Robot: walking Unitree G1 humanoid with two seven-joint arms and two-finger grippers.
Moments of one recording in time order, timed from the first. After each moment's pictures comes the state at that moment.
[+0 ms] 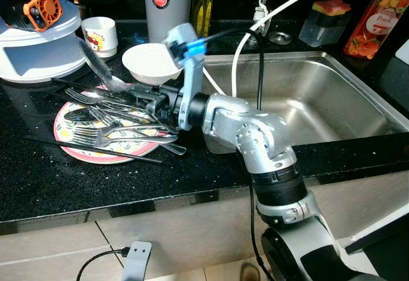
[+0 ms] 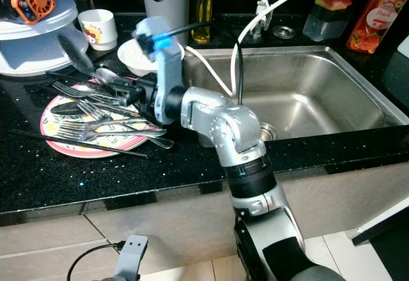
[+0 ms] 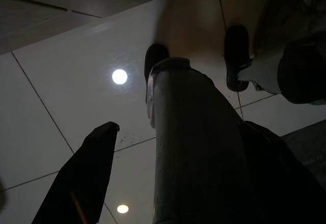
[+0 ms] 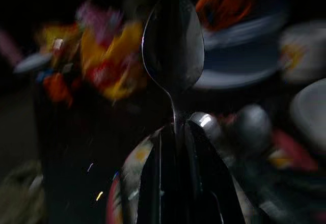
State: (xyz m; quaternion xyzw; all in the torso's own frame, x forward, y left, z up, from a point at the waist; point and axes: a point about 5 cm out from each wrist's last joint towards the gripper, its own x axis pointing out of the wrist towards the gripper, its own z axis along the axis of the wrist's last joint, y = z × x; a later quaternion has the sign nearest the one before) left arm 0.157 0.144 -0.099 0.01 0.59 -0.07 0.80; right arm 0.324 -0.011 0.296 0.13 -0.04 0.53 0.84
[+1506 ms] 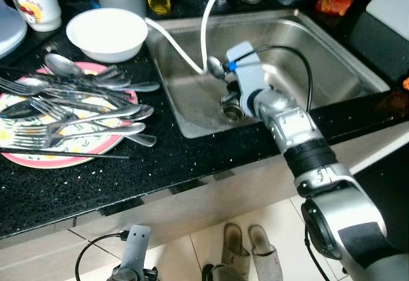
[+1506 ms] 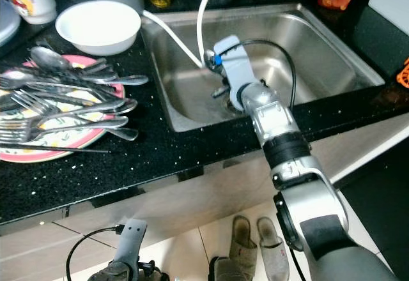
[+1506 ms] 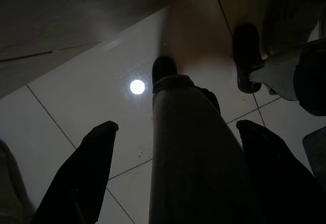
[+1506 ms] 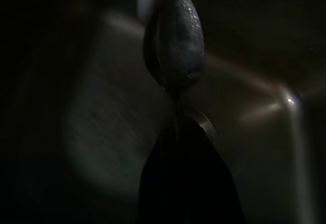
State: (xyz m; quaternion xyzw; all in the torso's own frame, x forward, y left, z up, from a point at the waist) left arm 0.176 0.145 -0.091 0.04 0.54 -0.04 0.84; right arm 0.413 -0.117 0.243 -0.25 0.08 0.16 0.95
